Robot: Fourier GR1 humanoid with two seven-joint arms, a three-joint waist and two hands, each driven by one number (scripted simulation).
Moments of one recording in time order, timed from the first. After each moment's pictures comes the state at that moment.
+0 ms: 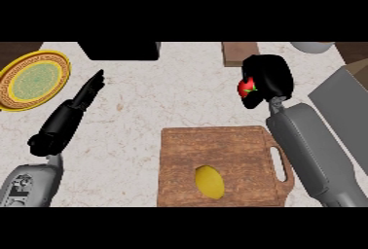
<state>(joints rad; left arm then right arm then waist) -0.23 0.27 0.00 -1.53 -0.12 -0.20 -0.07 -0.71 -0.24 0.23 -1.11 1.06 -0.04 0.32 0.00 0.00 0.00</state>
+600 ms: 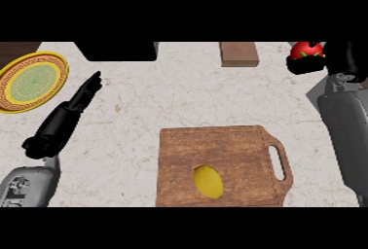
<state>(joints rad) -0.22 0.27 0.01 -1.53 -0.12 -0.21 -0.08 -0.73 -0.35 -0.05 -1.26 1.04 -0.13 0.56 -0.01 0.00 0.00</state>
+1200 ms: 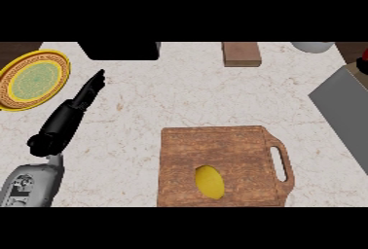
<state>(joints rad) -0.23 0.25 0.01 -1.53 -0.13 -0.22 -0.07 -0.72 -0.60 -0.25 -1.04 0.95 -0.05 0.43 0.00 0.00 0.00</state>
